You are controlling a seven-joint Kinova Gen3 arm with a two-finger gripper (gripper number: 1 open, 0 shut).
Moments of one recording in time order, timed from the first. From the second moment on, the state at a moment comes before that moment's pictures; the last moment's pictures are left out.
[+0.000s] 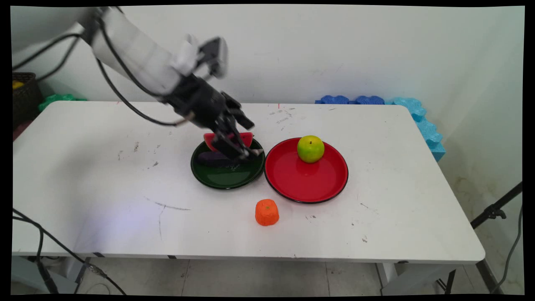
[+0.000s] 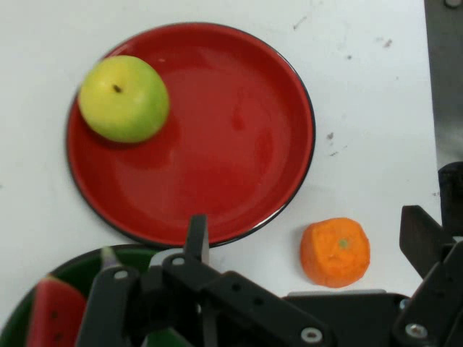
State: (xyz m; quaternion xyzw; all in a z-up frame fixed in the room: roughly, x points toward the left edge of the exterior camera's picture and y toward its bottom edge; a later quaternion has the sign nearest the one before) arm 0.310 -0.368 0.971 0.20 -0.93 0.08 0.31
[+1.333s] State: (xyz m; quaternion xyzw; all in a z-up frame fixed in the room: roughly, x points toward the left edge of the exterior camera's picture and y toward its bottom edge) arm 0.412 -0.407 0.920 0.21 -0.94 0.10 0.24
